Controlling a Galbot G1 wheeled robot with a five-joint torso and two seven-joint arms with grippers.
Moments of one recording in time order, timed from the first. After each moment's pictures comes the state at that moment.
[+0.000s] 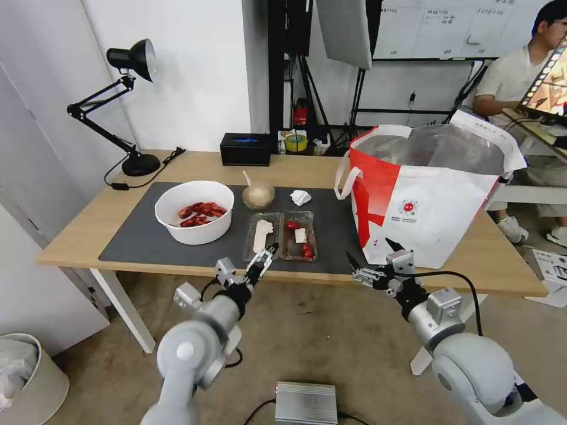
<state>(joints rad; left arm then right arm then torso) 1.22 -1.55 -0.38 -2.09 -1.40 0.48 -0.56 -1.40 0.98 0.43 2.20 0.36 -0.29 0.08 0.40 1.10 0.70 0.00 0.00</state>
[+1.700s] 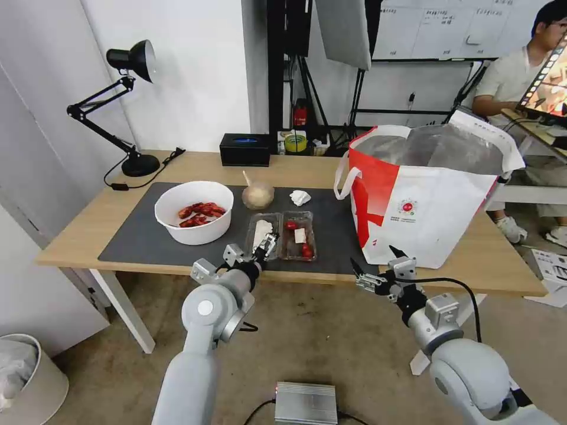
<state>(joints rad) 1.09 -1.59 -0.36 -1.97 -1.41 0.39 -0.71 -1.42 1.01 0.42 2.17 0.33 -0.28 0.09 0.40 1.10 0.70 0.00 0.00</state>
